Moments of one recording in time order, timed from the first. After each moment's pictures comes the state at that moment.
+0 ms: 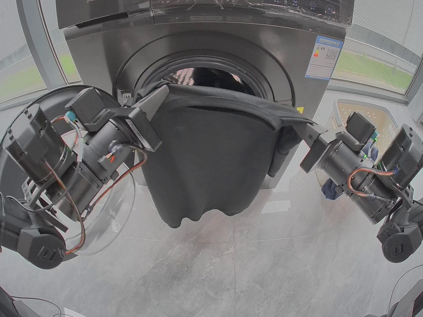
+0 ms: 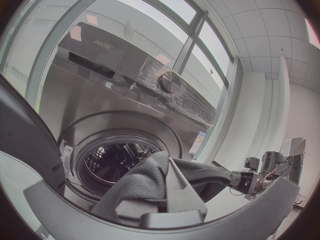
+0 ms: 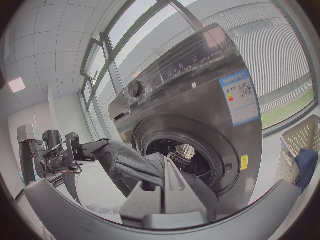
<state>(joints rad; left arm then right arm) -0.61 1.61 -0.68 -1.32 0.03 -0.19 0.66 1.67 -0.61 -1.39 -0.03 0.15</state>
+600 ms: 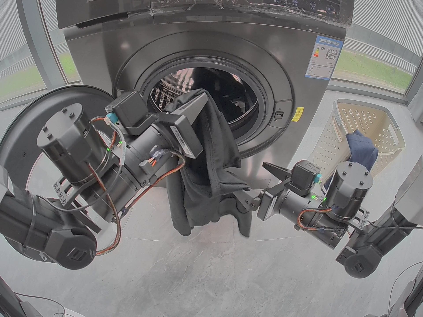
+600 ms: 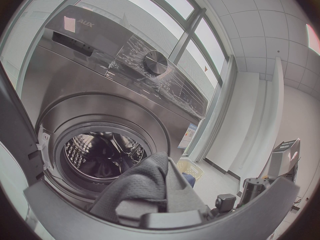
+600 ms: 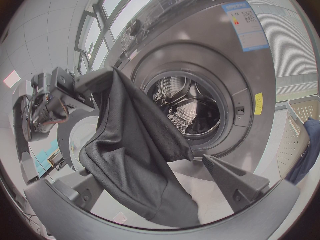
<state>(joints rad) -0.69 1.74 -0.78 -1.33 0.02 -0.19 0.70 1.92 -0.59 -1.41 -0.02 0.13</state>
